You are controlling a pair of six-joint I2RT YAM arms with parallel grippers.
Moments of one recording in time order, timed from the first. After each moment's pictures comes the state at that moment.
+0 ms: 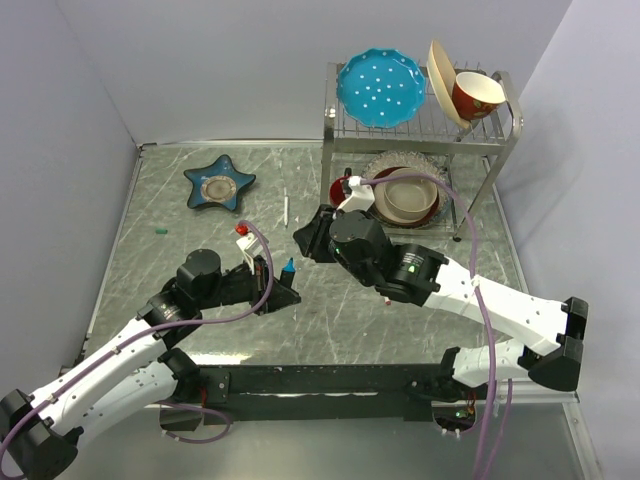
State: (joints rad) left arm -0.71 0.72 0.56 -0.08 0.55 -0.55; right arm 1.11 1.26 1.28 -0.42 0.49 0.83
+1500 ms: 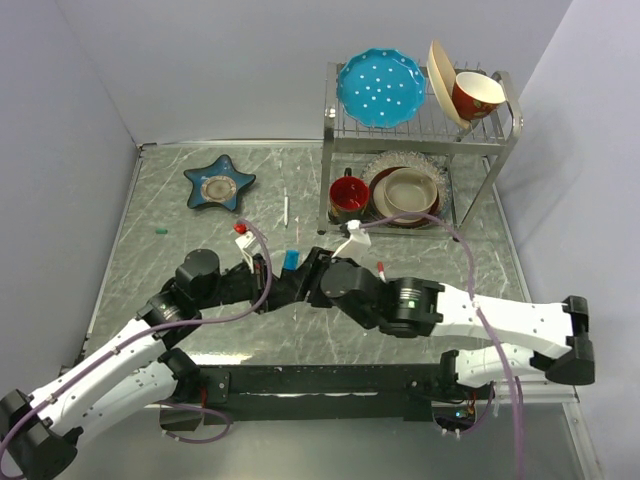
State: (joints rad) left arm -0.71 0.72 0.57 -0.06 0.54 -0.56; right arm 1.34 1.20 1.14 -0.47 0.57 1.14
